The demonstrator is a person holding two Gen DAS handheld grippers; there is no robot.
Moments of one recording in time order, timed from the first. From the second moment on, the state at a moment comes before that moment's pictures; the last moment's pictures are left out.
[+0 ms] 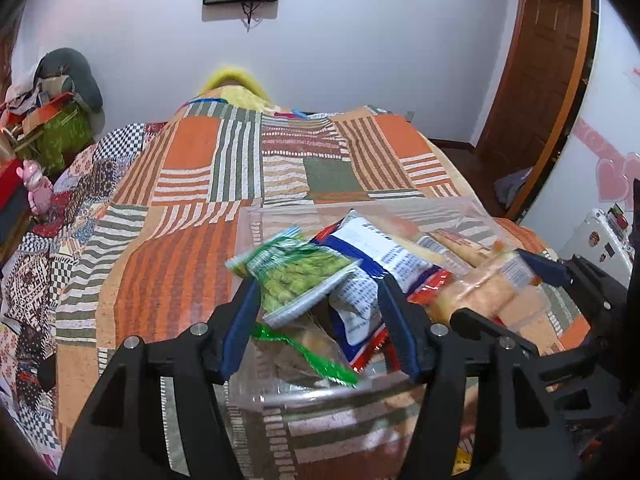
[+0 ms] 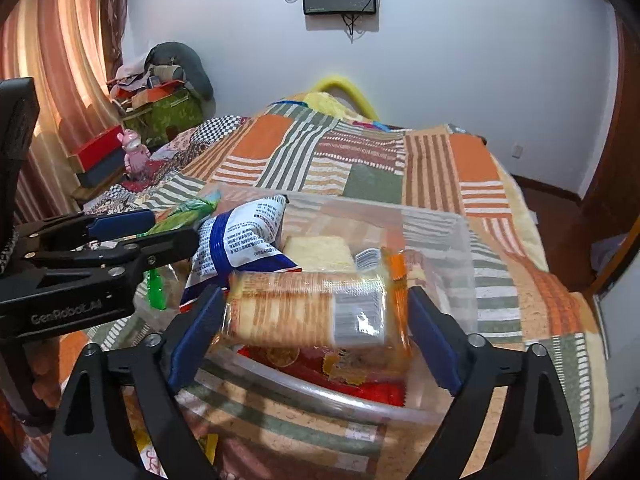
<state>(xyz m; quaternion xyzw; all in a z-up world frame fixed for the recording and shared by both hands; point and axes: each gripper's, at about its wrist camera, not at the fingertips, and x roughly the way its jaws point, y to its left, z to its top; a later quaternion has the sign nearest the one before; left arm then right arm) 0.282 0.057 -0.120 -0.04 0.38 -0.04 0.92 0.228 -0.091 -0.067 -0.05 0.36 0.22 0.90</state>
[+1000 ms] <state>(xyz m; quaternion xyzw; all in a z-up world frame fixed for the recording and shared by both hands) 0.154 0.063 -0.152 -0.02 0.43 -0.05 0.90 0.151 -0.090 -0.093 -0.04 0.43 0.29 0.86</state>
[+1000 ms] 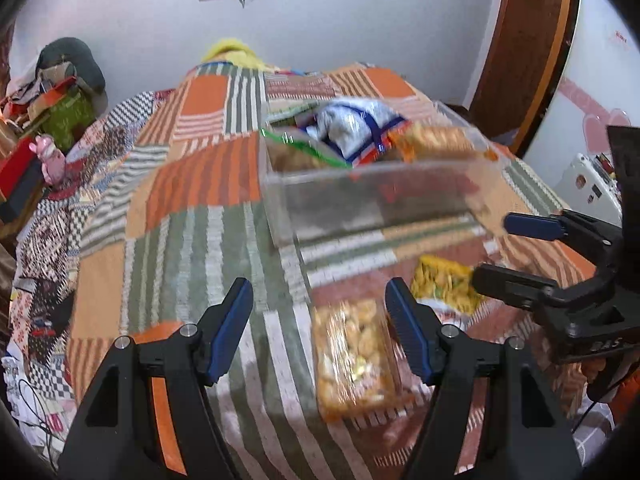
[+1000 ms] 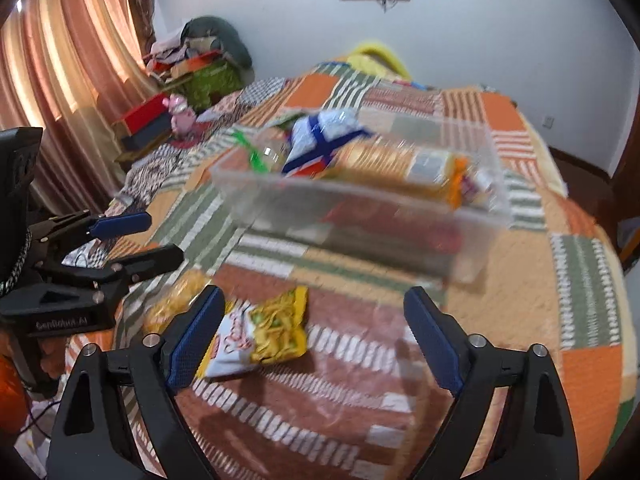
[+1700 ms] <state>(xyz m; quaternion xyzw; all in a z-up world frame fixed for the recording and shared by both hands) 0.154 0.052 -0.195 -0.06 0.48 -0.07 0.87 0.147 -0.082 -0.116 -0.02 0.46 0.34 0.82</state>
